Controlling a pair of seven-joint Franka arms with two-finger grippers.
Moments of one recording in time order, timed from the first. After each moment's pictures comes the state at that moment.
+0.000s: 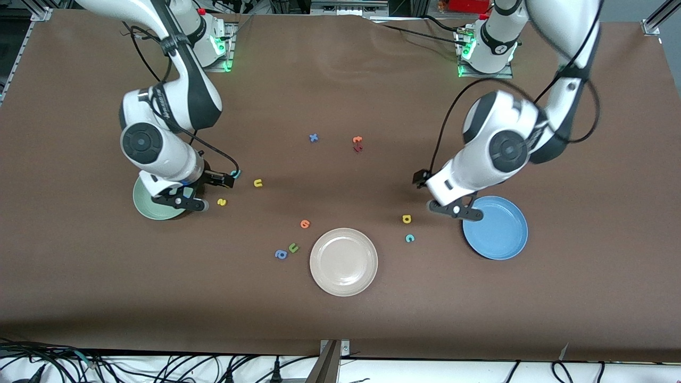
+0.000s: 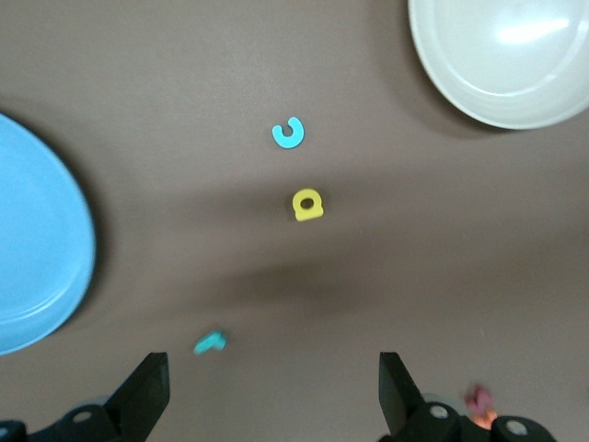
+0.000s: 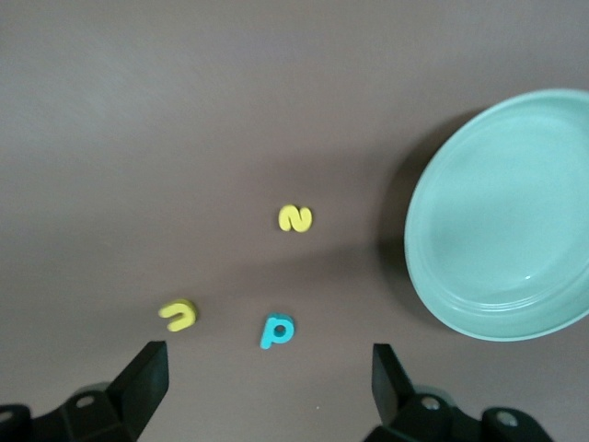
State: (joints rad) left arm -0.31 0.48 -0.10 -1.69 -0.12 2.07 -0.20; right arm 0.36 0.35 -0.06 -1.93 0.01 2.12 0.47
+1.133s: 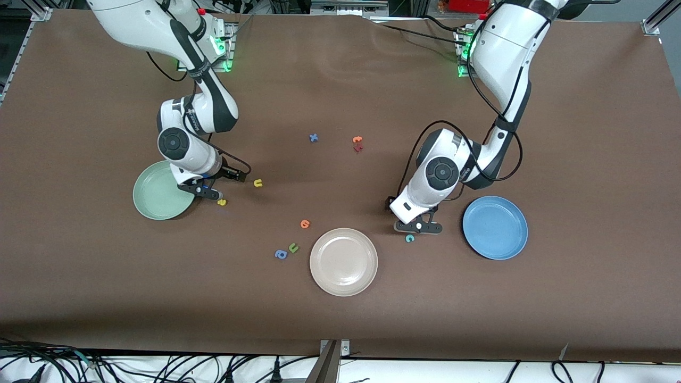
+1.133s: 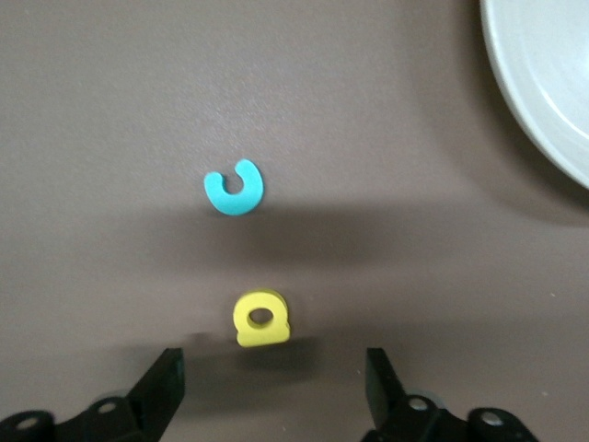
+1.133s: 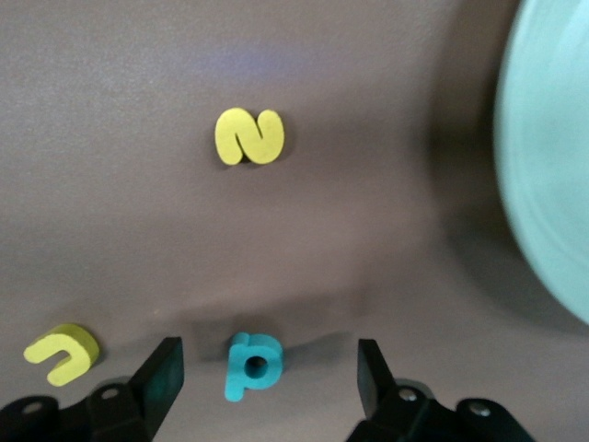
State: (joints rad) left arm -0.42 0.71 -0.06 -1.68 -0.04 2.40 -0.38; right arm 0.36 0.42 -0.04 -2.19 0.10 2.48 0.54
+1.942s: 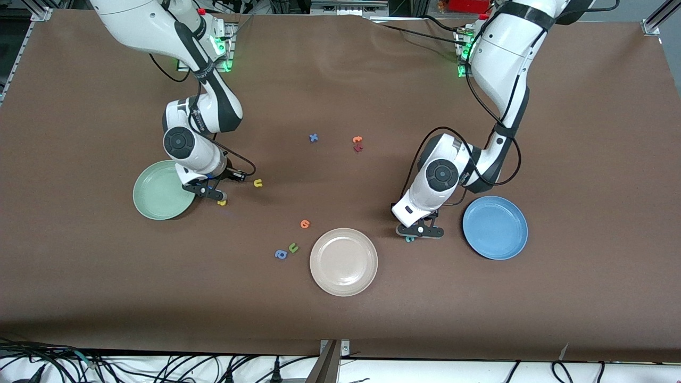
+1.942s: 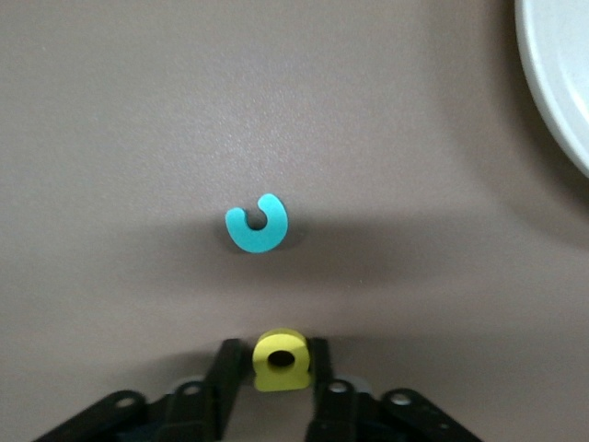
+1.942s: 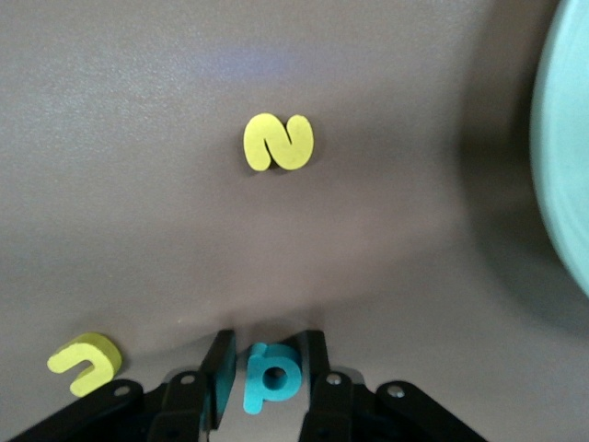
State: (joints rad) left arm -0.42 0.74 -0.04 -1.68 0.00 2.46 -0.38; right arm 0.36 0.44 -0.03 -2.19 0.11 2.51 0.55
